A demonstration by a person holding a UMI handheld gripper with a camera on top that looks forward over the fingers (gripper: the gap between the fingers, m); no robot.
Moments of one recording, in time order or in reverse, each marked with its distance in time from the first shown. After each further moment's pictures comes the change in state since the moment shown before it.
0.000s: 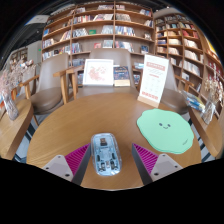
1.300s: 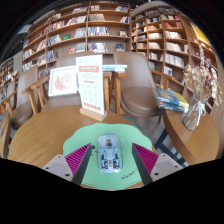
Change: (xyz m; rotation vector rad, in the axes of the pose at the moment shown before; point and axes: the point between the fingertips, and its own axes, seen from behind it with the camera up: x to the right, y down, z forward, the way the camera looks) arm 0.223 -0.048 0.045 0.007 0.136 0.112
